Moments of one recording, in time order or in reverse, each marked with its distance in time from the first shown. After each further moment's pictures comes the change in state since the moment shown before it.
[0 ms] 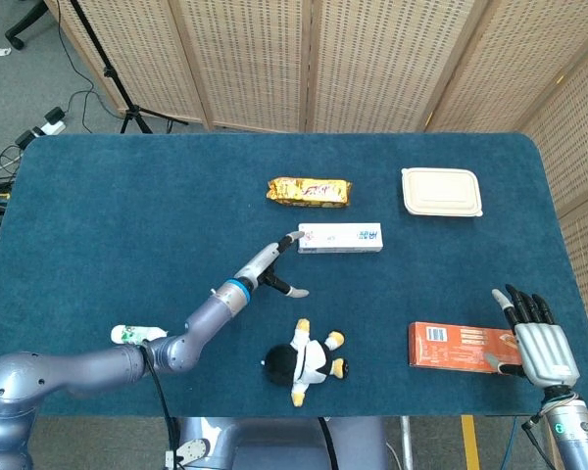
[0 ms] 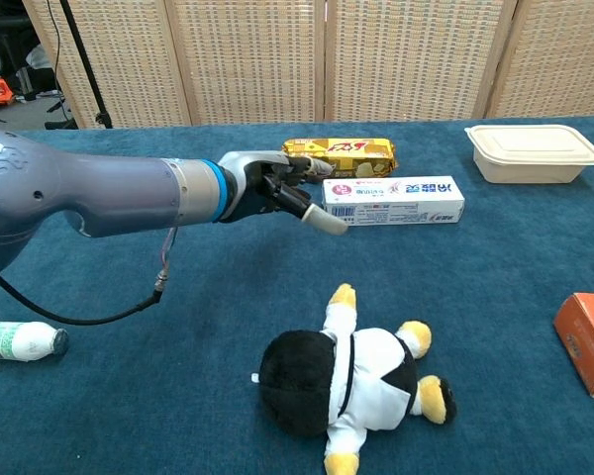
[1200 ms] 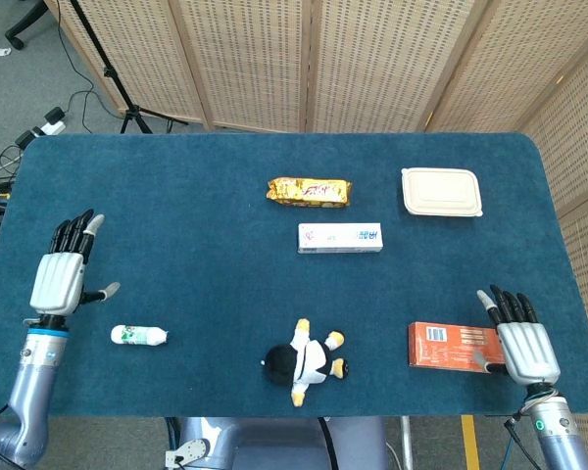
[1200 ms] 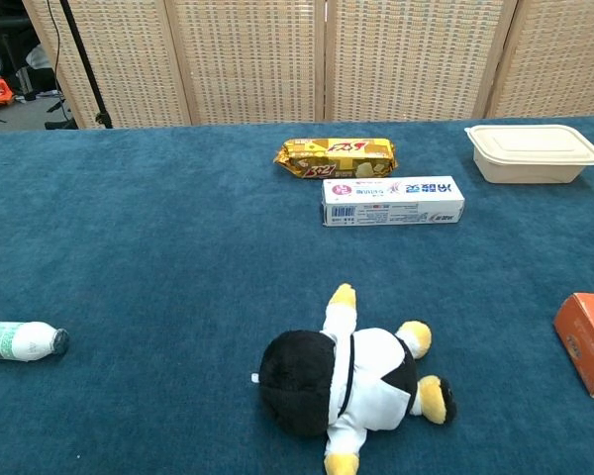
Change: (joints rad) left arm 0.630 0.379 0.292 -0.216 0.587 0.855 0.351; right arm 0.016 -0.060 0.005 -0.002 0.019 -0.008 -0.142
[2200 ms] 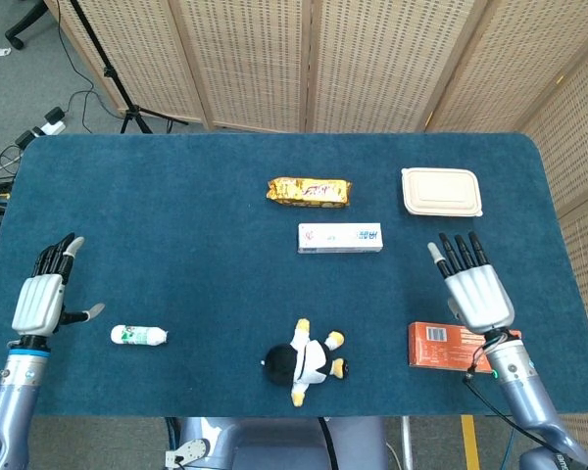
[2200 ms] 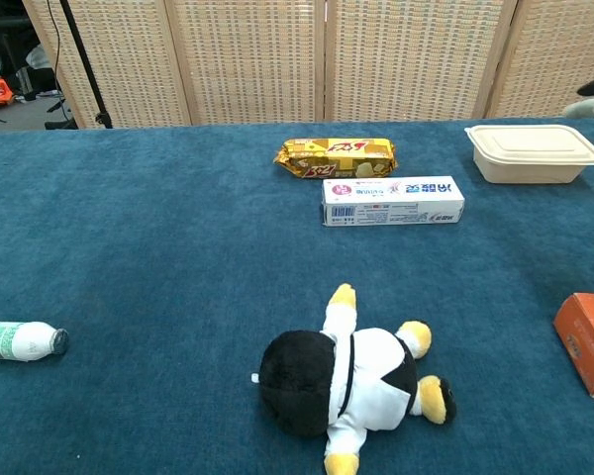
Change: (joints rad) left arm 0.114 0.000 -0.011 0.079 0.056 -0.069 -0.182; right arm 0.245 0.041 0.124 -0.178 0.064 -0.099 -0.643
